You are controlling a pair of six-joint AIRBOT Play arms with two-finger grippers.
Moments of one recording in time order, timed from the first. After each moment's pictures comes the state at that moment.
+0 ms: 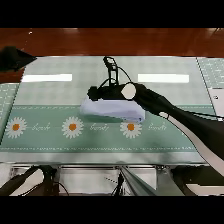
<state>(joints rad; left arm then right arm) 0.32 -1.08 1.23 0.69 -1.18 -1.16 0.69 -1.57 1.28 -0.86 0.49 1.50</state>
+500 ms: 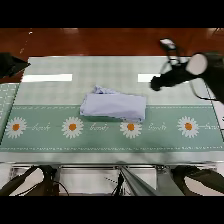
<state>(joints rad) 0.42 -1.07 1.18 0.71 -1.17 -1.16 0.15 -1.25 1.24 -1.51 1.19 1.50</state>
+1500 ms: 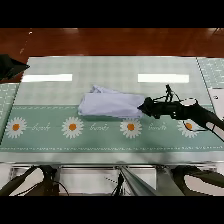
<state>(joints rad) 0.43 -1.07 1.18 0.71 -1.20 -1.16 0.08 -1.35 0.65 -0.35 0.74 1.19</state>
